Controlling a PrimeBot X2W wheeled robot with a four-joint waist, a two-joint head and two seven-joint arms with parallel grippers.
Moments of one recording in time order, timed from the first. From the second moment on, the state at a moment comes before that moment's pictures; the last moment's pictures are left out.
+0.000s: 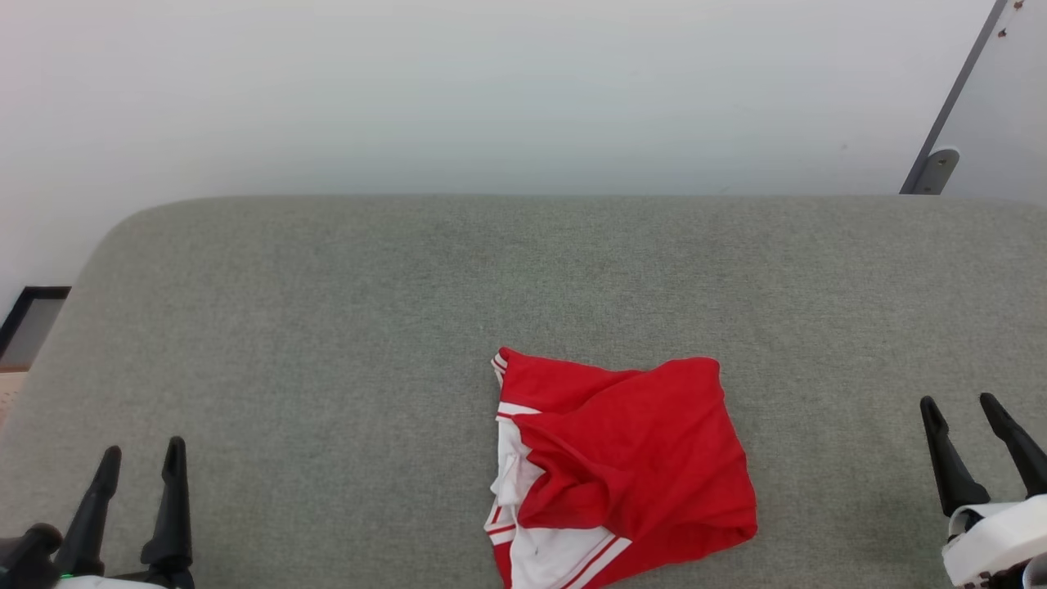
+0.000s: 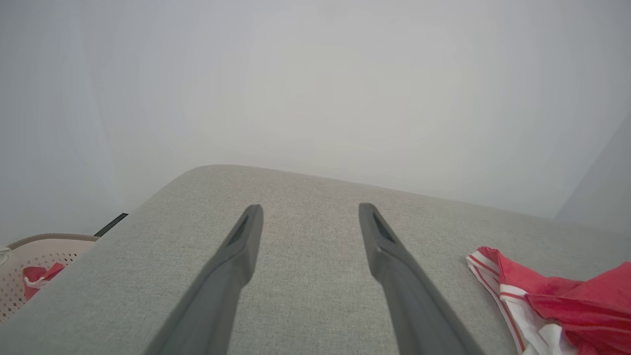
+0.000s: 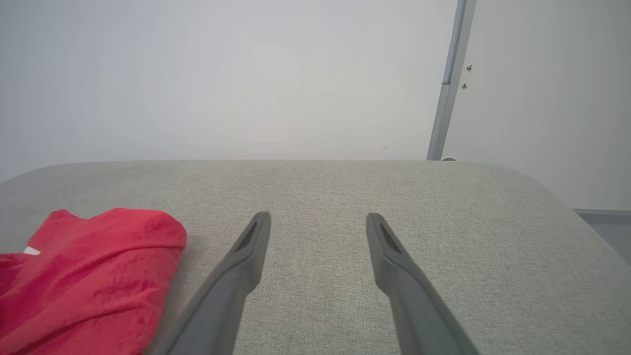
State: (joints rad) left arm 0.07 0.36 0.11 0.14 -0.53 -0.13 -0.26; right arm -0.14 -0.43 0.15 0.36 0.52 0.13 -0.24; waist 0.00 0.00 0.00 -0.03
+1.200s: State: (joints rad) left arm 0.08 0.37 0.06 0.20 -0.60 -0.13 -0.26; right arm -0.20 -0.43 0.33 0.32 0.58 0.13 -0.06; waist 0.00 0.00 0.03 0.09
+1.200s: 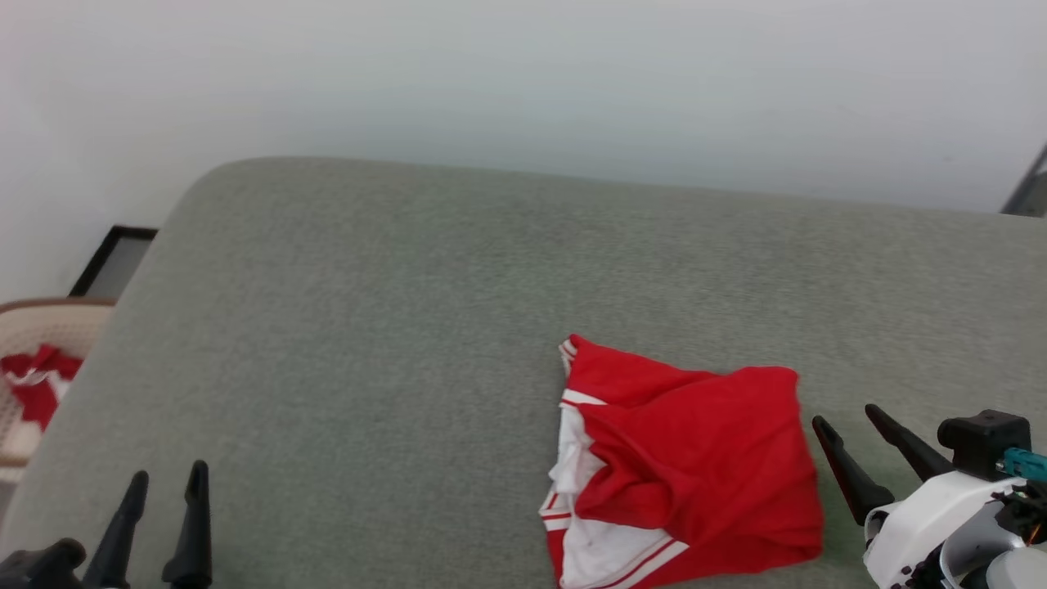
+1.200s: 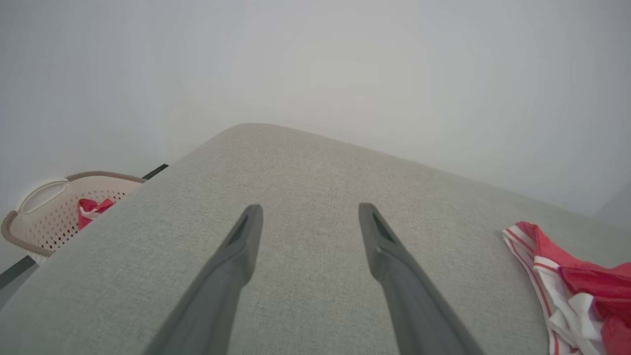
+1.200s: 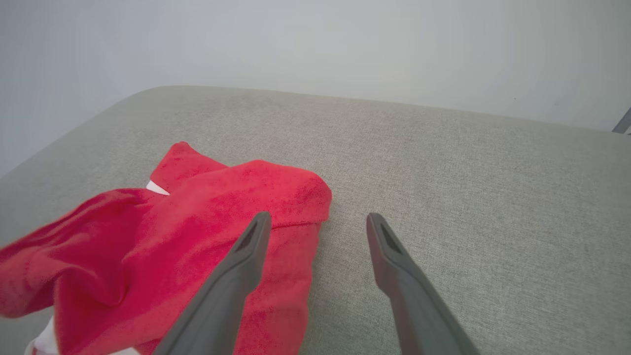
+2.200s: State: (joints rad) left arm 0.00 0.30 0.00 0.24 -0.62 -0.13 -0.26; right arm -0.27 -0.46 0.30 0.34 0.67 0.13 0.60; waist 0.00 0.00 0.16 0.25
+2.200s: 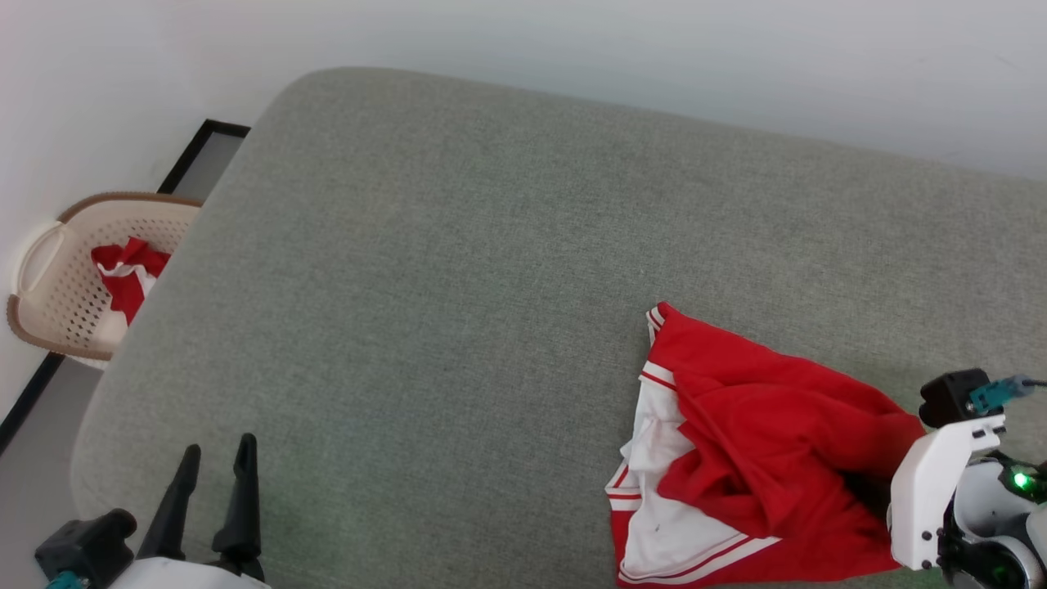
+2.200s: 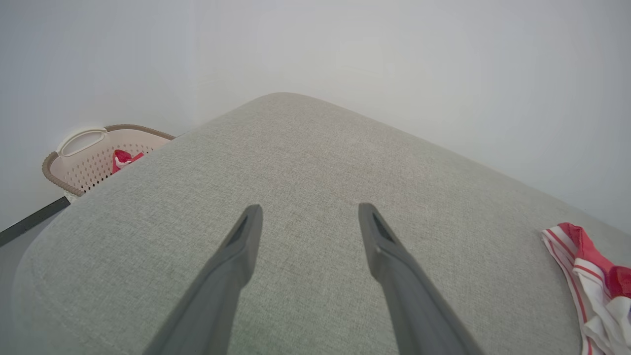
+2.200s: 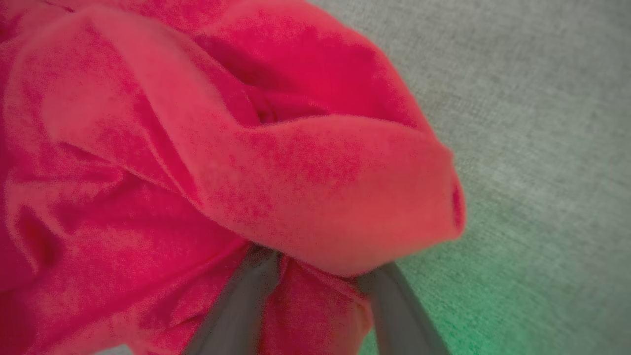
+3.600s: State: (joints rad) left arm -0.21 0.36 -0.11 0.16 -0.57 -0.13 -0.26; right arm -0.54 -0.76 0.23 0.22 0.59 0.13 0.64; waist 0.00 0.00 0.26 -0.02
